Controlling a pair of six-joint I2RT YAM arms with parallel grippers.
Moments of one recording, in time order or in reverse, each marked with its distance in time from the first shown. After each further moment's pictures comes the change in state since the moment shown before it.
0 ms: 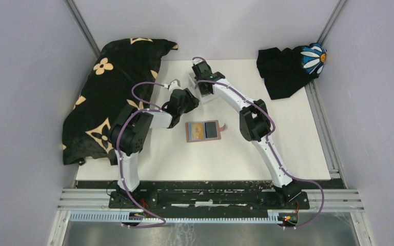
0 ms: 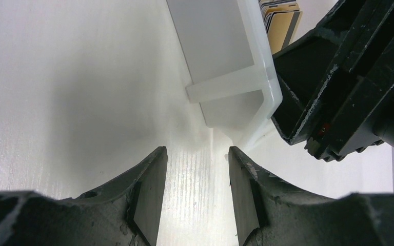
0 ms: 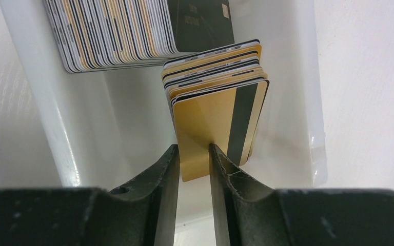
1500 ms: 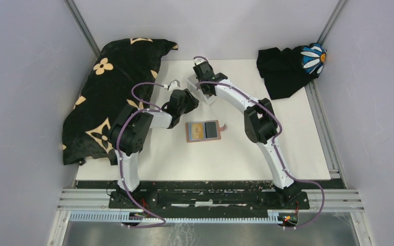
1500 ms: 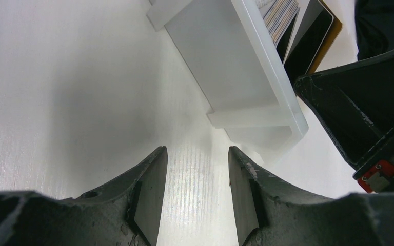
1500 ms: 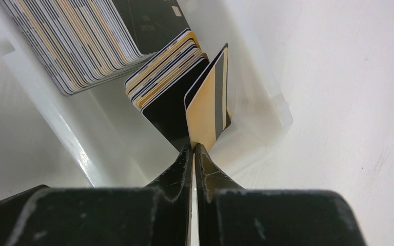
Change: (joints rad) left arm 0.000 0.000 -0.006 -0.002 -0.003 0.000; right arm 0.014 -0.157 -0.210 0.090 0.060 -0.020
